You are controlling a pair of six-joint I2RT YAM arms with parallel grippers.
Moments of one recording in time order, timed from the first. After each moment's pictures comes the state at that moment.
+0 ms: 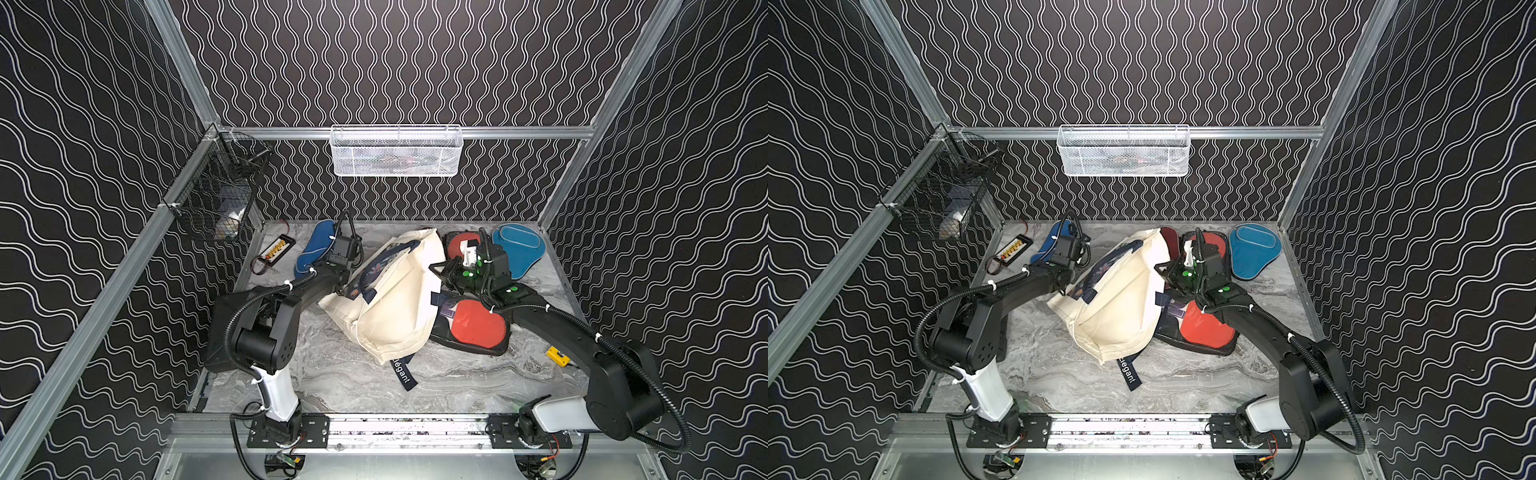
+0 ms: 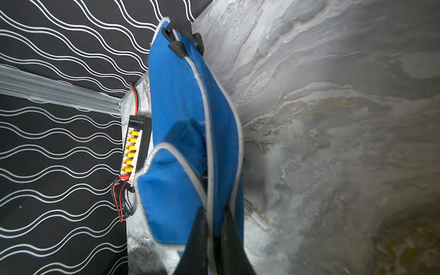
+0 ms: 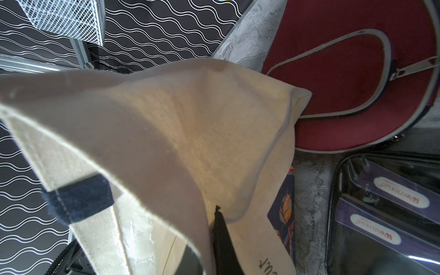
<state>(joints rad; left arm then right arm) -0.26 1.82 1.20 -0.20 -0.51 0.35 0.43 1.41 0.94 0.03 -0.38 1.07</state>
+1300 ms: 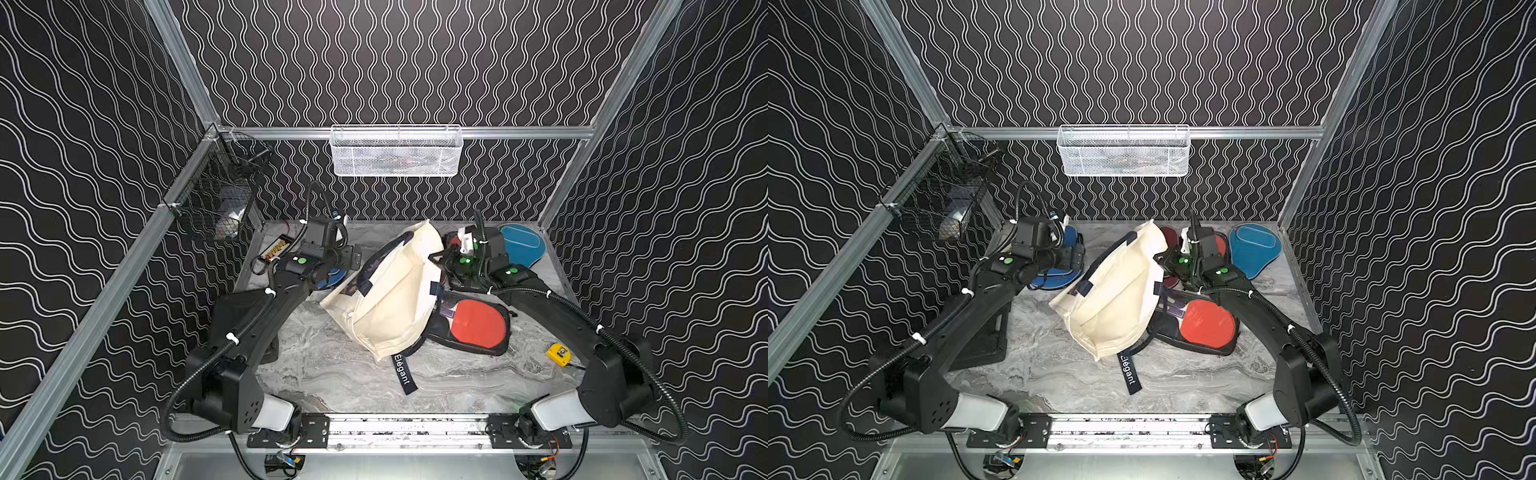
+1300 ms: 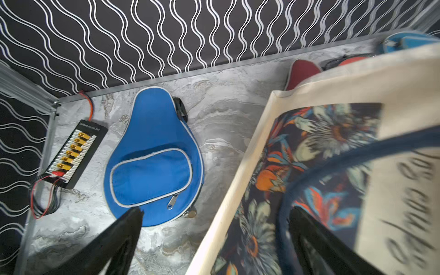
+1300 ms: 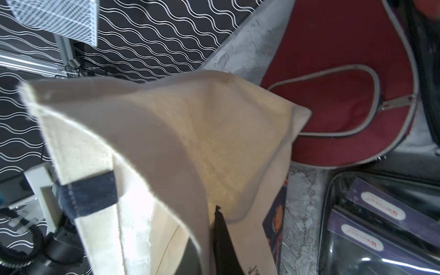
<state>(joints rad) -0.25 1.41 1.28 -0.51 -0.07 -0.08 0.43 1.49 1.20 -0.23 -0.32 0.97</state>
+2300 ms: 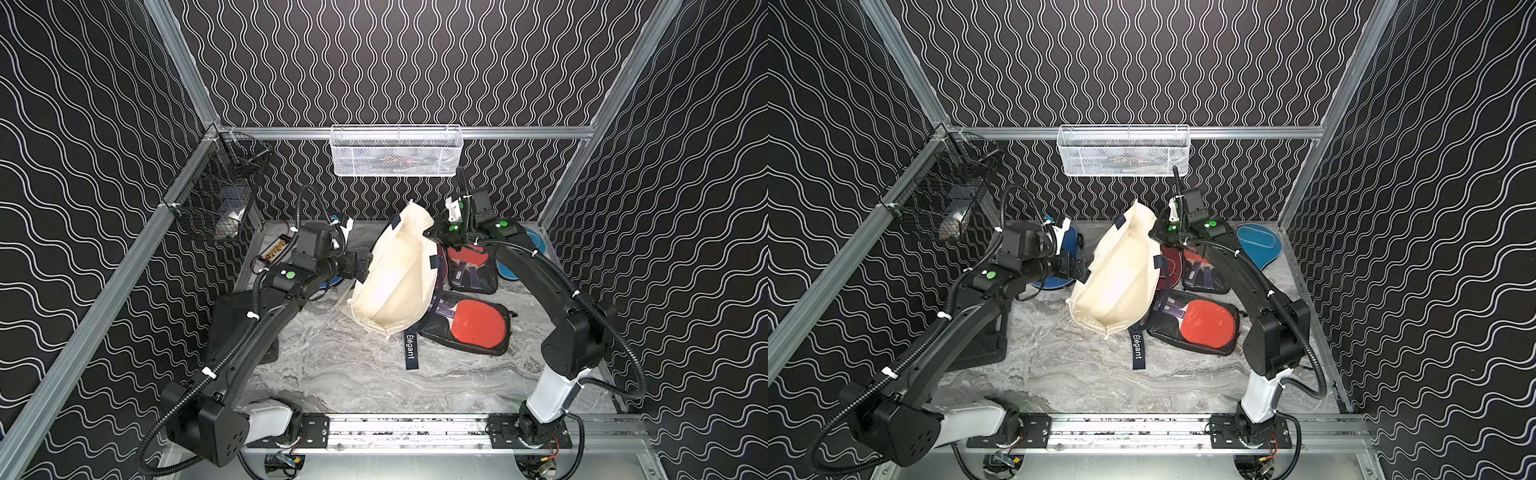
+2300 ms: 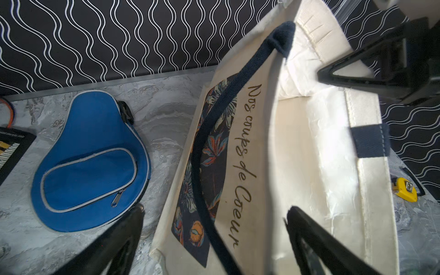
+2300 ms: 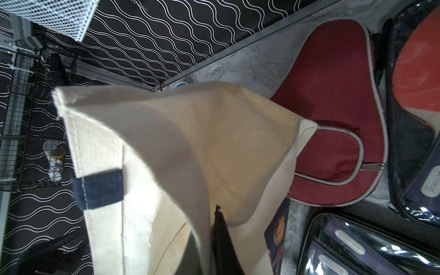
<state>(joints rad) -0.30 1.28 1.27 -0.55 0.13 -0.15 0.43 1.80 1.78 -0.67 -0.28 0.73</state>
